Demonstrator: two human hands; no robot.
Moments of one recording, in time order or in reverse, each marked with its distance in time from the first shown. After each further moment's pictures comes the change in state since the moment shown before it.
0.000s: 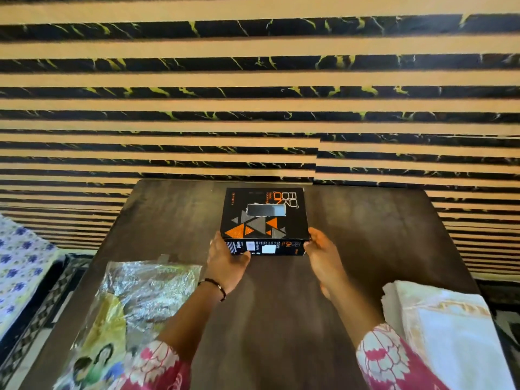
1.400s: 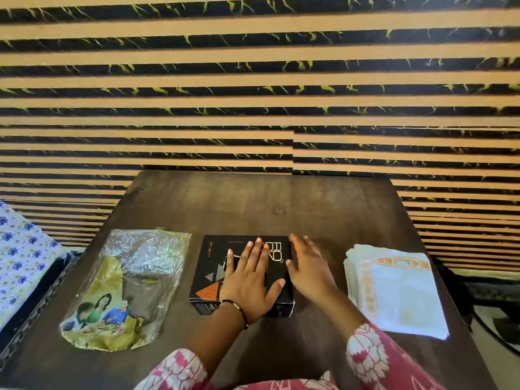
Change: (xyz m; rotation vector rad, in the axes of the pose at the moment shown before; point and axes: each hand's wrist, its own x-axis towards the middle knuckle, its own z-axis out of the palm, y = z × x) left_hand -0.152 0.019 0.068 0.810 -0.064 0.460; right_hand -0.087 0.063 -0.054 -0.786 -0.066 -0.420
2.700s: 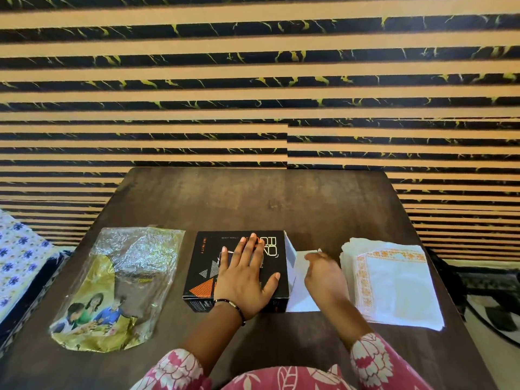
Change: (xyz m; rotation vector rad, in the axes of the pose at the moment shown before) left_hand 0.002 0.000 0.005 -0.025 0.062 -0.030; right_hand -0.010 0.042 0.011 -0.184 0.057 0.210
